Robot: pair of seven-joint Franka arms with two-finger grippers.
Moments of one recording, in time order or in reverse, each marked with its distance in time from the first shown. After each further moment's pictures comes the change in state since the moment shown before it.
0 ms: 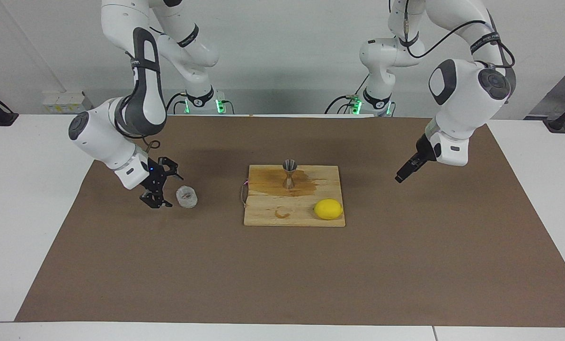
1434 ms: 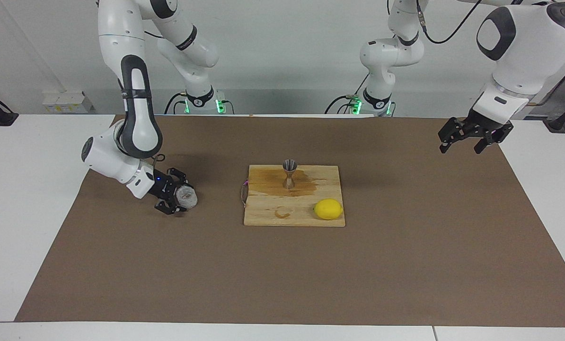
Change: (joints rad) left arm 0.040 -0.004 0.013 0.266 0.111 -0.241 0.430; right arm -0.016 0.118 0.001 -0.033 0.211 0.065 -0.239
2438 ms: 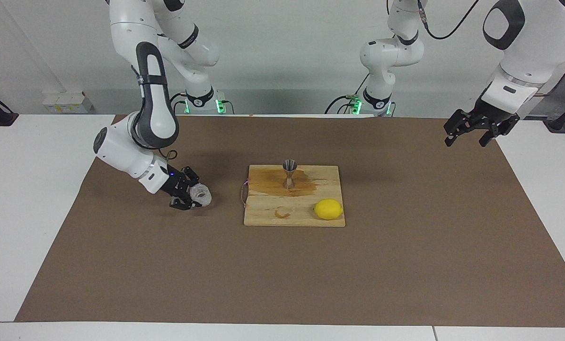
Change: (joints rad) left arm 0.006 -0.026 0.006 0.001 -0.011 -0.020 0.000; right arm 0.129 -0.090 0.015 0.012 0.027 0.043 0.116
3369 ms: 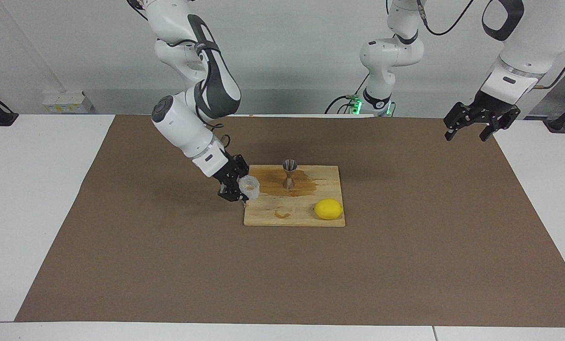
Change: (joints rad) left arm 0.000 -0.050 -0.004 -0.037 0.000 0.000 0.010; right arm 0.319 -0.043 0.002 0.141 -0.234 0.114 0.597
